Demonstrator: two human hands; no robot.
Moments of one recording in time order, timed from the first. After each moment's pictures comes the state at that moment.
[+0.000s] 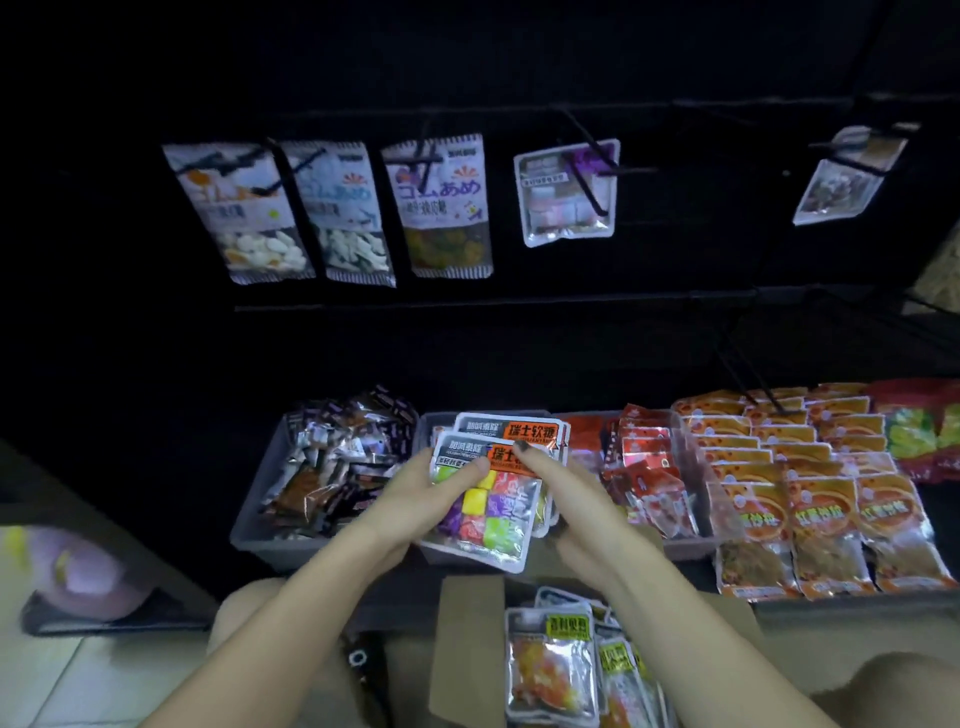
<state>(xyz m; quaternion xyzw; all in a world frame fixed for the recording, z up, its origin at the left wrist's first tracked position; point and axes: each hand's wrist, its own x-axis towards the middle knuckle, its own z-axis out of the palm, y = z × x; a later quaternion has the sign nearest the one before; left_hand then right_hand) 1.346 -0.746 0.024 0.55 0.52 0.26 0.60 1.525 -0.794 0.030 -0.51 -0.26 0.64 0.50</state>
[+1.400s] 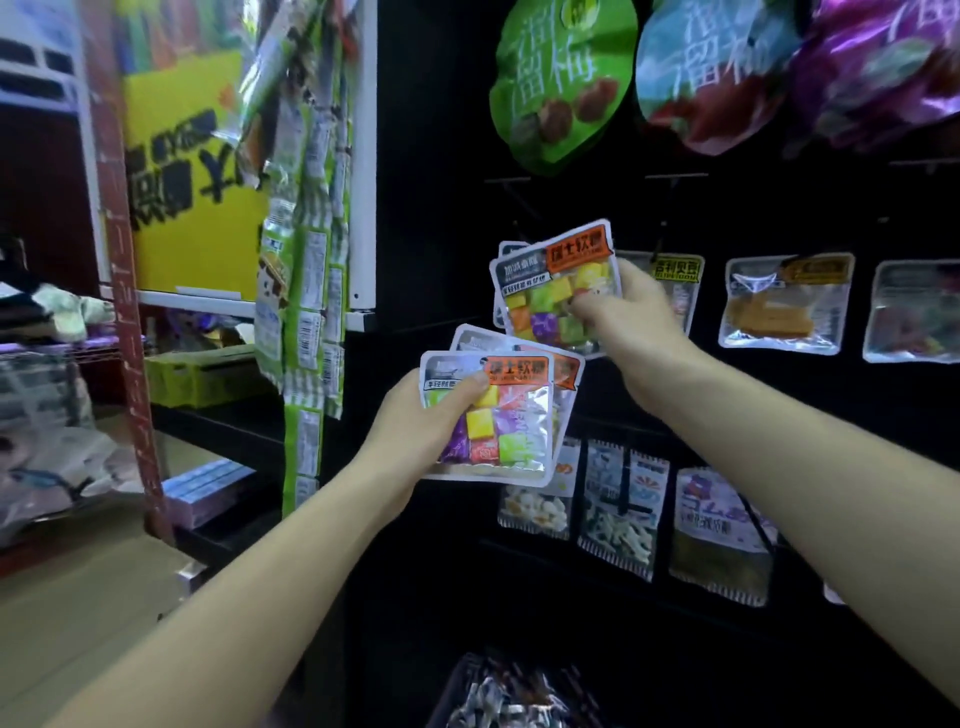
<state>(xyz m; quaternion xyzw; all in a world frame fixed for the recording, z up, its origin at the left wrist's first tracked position) 1.091 -0.673 0.315 0.51 0.45 0.65 0.33 1.275 -0.623 0.411 -0.36 -0.69 0.30 0.55</state>
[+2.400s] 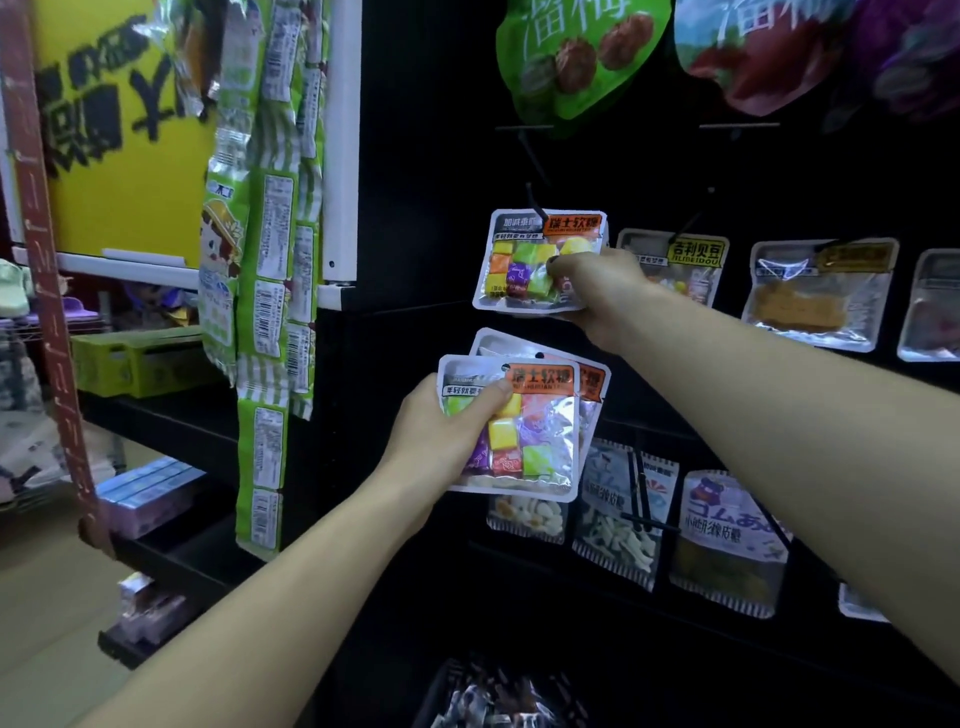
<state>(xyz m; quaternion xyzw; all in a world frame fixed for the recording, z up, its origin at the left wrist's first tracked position) 1.097 -0.617 0.289 0.51 0.43 0.66 0.35 1.230 -0.526 0.426 -0.43 -0.57 0.40 0.58</state>
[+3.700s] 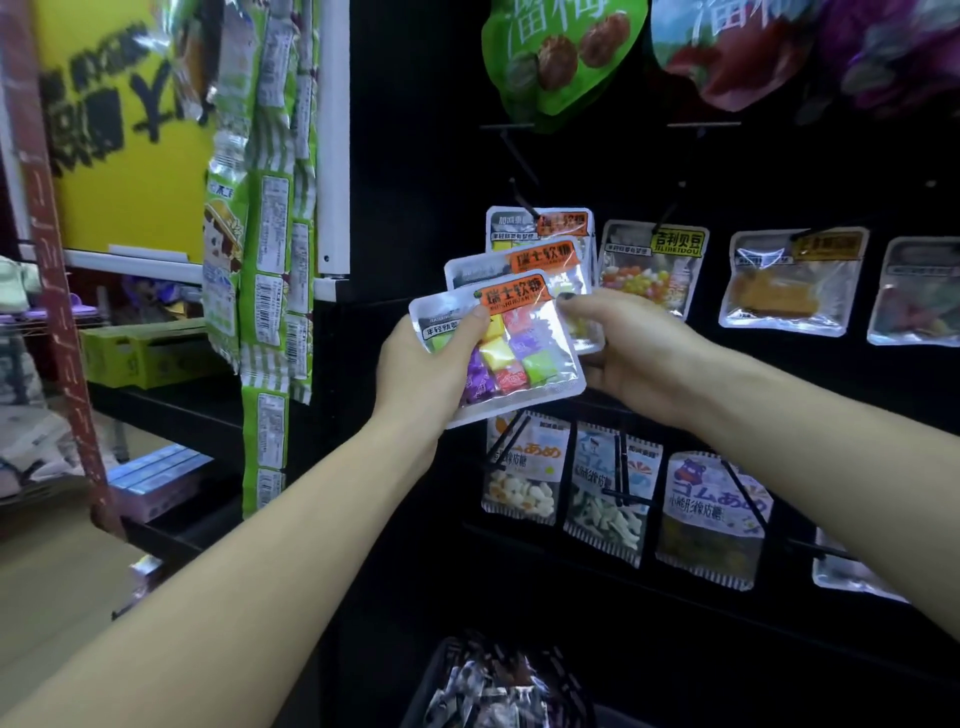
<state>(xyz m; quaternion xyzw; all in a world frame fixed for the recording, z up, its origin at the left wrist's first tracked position) 1.106 -0.630 0.328 0.45 0.41 0.73 0.31 1.283 -0.604 0.391 -0.38 -0.64 0.49 0.45</state>
